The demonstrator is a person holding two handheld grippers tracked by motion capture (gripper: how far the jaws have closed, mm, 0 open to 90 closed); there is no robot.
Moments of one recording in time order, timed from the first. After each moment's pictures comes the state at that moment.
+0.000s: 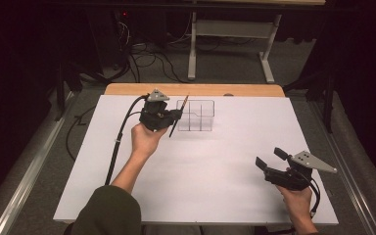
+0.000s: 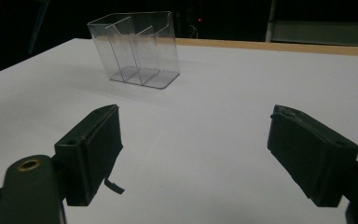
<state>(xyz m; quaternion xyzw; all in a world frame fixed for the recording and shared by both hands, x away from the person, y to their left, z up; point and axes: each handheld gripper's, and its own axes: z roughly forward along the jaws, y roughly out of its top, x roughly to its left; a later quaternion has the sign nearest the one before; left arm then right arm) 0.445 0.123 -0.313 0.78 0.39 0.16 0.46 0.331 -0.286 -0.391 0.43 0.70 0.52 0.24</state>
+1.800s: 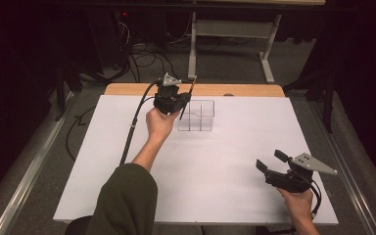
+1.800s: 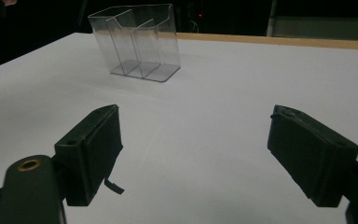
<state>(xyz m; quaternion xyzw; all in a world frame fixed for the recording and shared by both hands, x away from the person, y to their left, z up) 0.493 0.093 -0.307 0.75 0.41 0.21 0.47 0.327 -0.287 -0.393 0.43 0.70 0.51 0.24</state>
